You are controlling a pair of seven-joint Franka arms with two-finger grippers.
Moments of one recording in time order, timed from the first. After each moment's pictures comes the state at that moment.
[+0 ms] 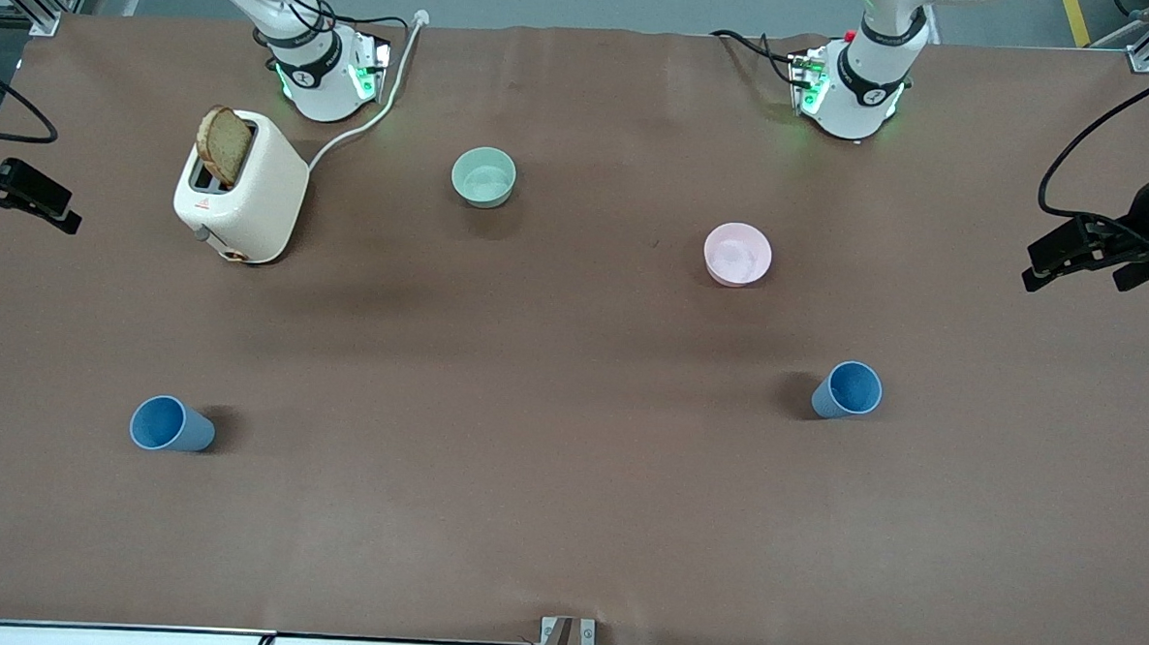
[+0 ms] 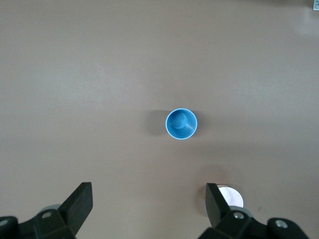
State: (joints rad) left arm -0.01 0.08 -0.06 -1.44 -0.01 1.59 -0.10; right arm -0.03 0.00 -0.05 -1.56 0.00 1.59 0.01
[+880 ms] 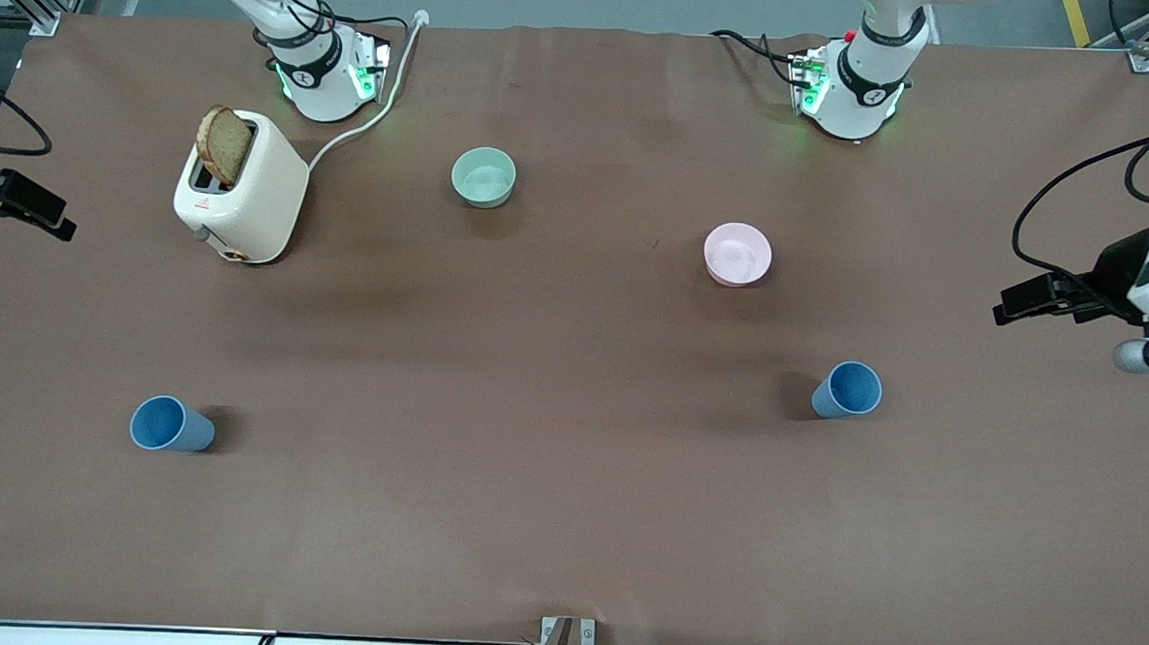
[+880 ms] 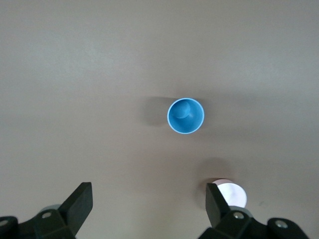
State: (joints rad) left arm 0.02 0.19 -0.06 -1.46 -0.02 1.59 -0.09; right arm -0.07 0.03 -0.05 -1.56 0.00 1.61 0.01
